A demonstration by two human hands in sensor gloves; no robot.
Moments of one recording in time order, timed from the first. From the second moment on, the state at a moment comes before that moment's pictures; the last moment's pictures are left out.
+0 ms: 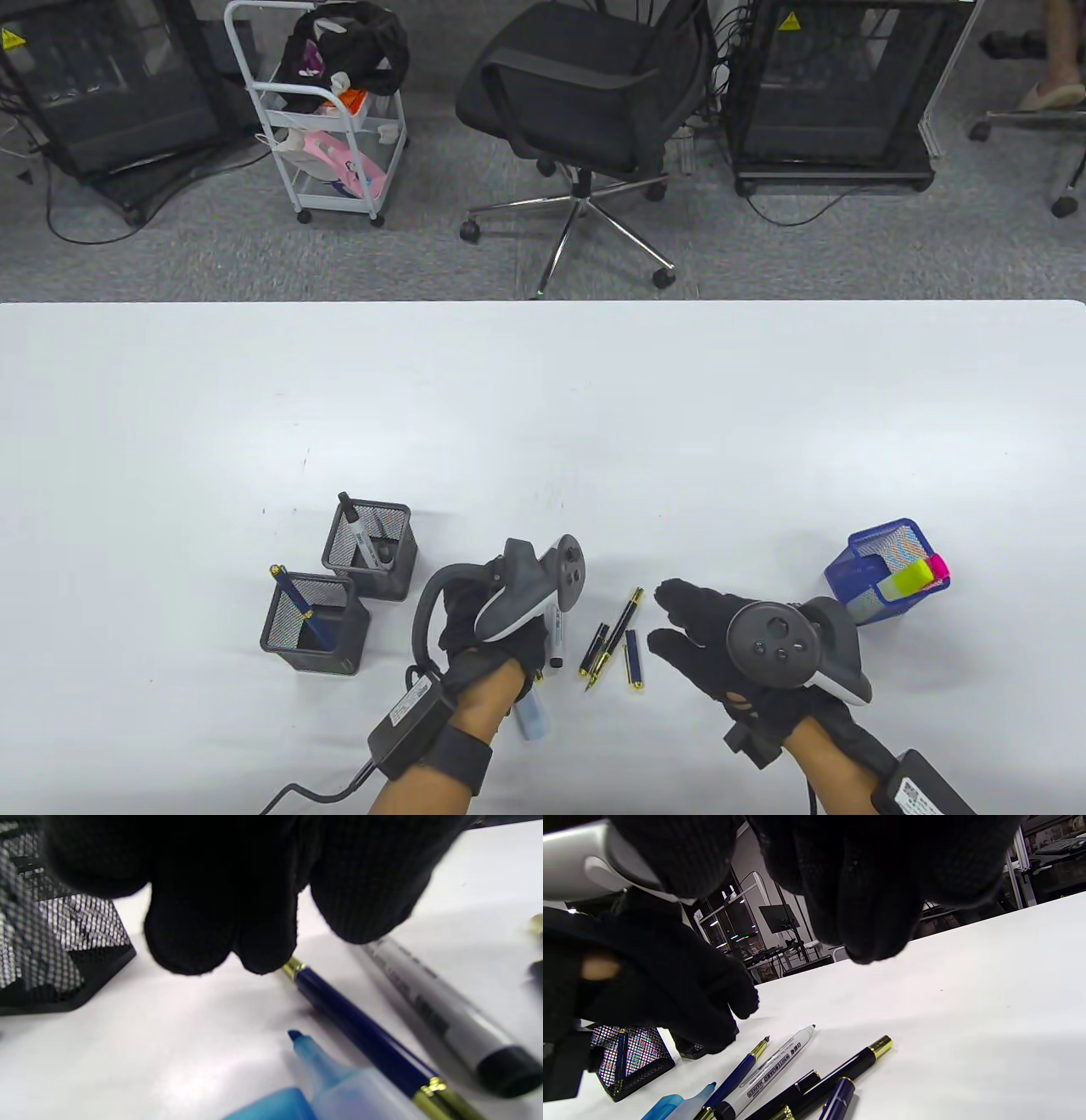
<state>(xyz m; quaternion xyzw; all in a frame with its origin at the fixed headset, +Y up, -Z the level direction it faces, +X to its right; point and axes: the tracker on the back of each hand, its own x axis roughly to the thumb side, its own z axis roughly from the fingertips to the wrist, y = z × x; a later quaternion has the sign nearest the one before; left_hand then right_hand) -0.062 -0.722 -0.267 -0.17 -0.03 -0.08 0.98 0.166 -0.682 -0.205 0.21 -0.02 0.95 0.24</state>
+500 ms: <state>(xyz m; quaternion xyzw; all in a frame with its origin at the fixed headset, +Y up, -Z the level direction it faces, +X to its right) -0.064 -0.748 -0.286 -0.17 0.08 -0.06 0.98 0.167 -0.683 -0.207 0.21 -0.02 0.95 0.22</state>
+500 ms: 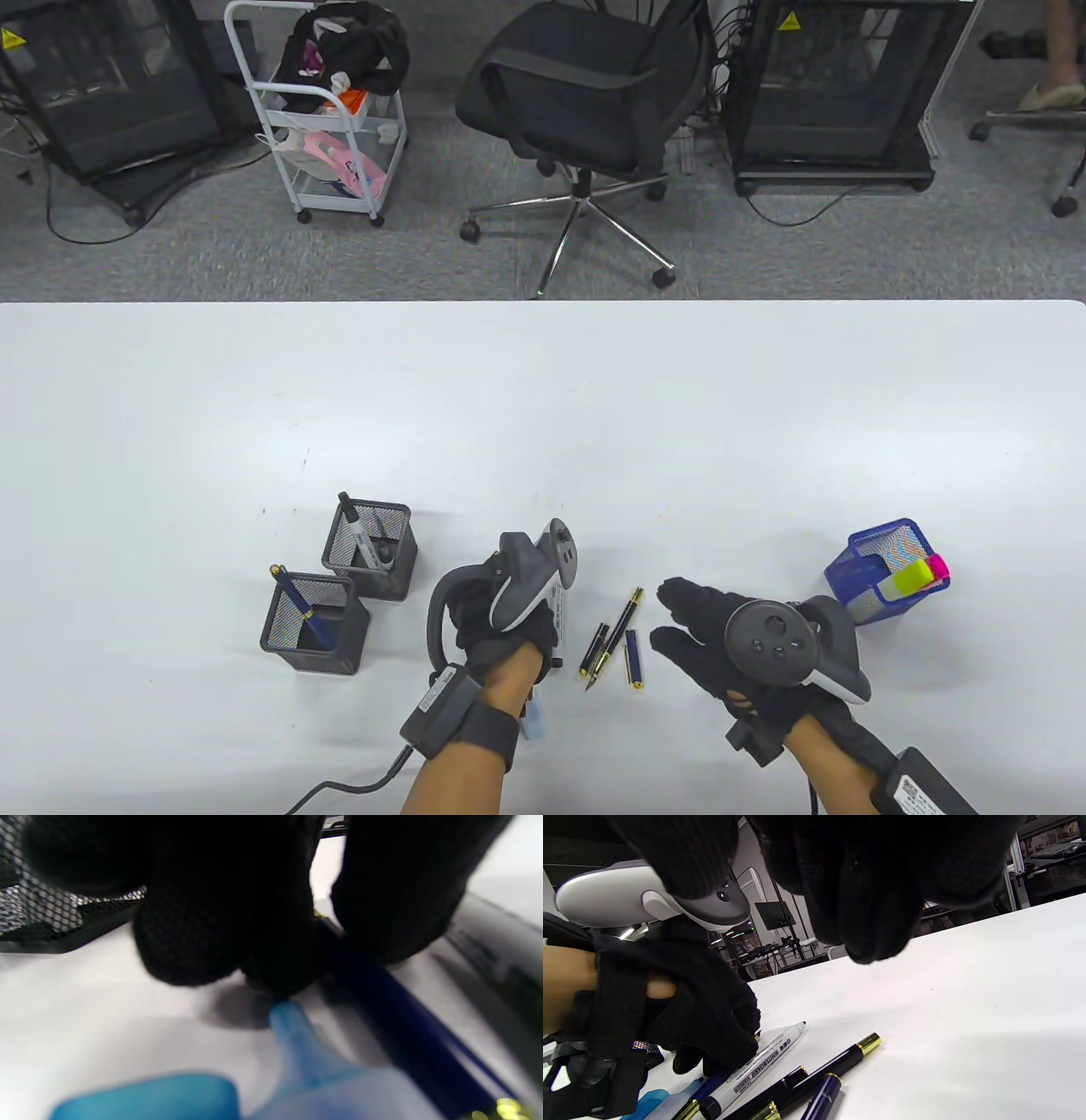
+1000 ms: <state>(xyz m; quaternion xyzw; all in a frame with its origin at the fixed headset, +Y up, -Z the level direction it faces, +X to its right) -0.067 -0.746 -0.283 -0.14 0.13 0.02 0.98 0.165 -0.687 -0.208 0.21 0.00 0.96 0.21</state>
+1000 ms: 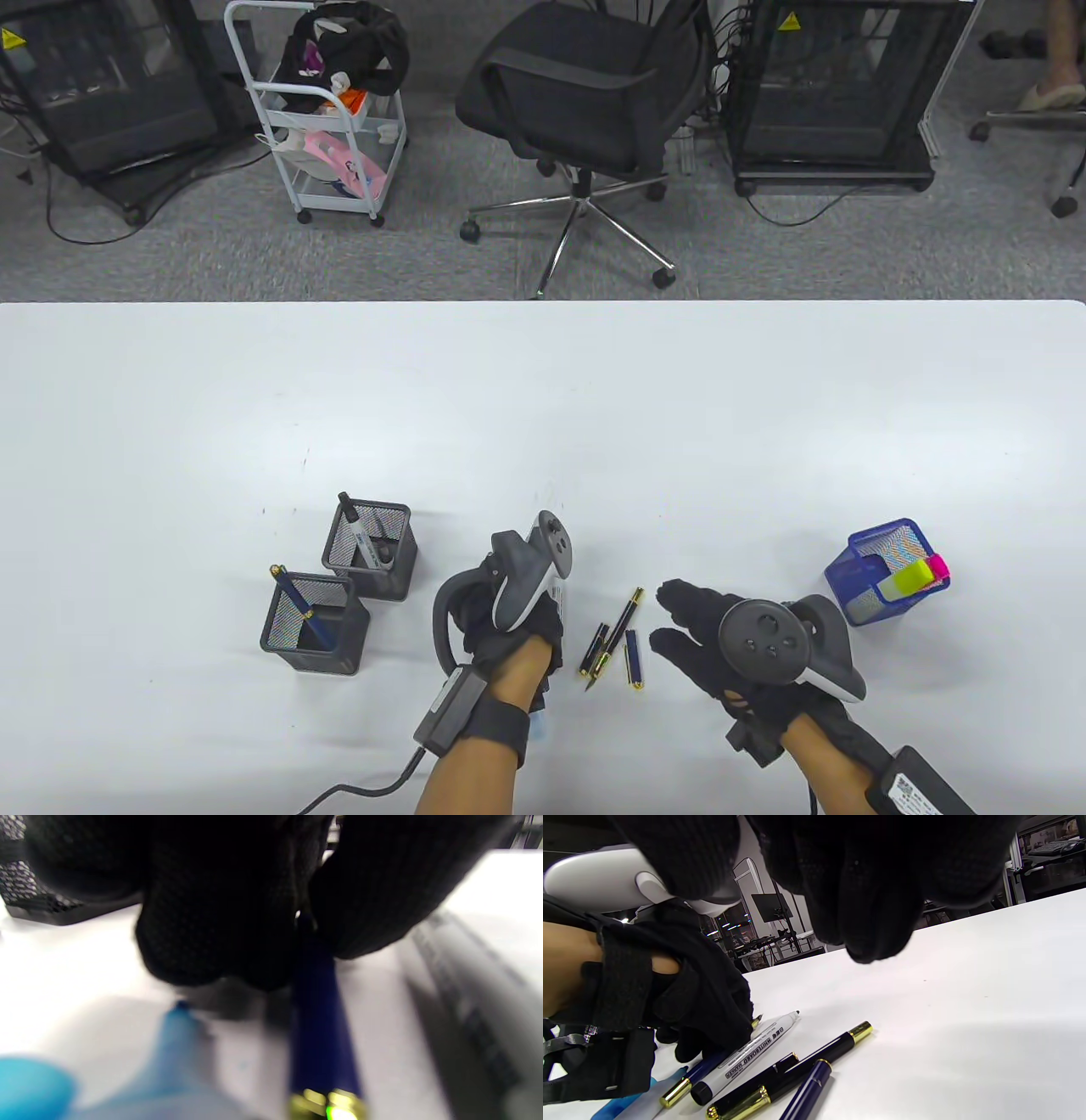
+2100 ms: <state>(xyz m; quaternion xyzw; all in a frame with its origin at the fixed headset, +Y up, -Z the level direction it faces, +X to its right) -0.102 -0.661 -0.196 0.05 -0.24 0.16 0.95 0.163 -0.693 -0.208 0.19 0.01 0.96 0.20</state>
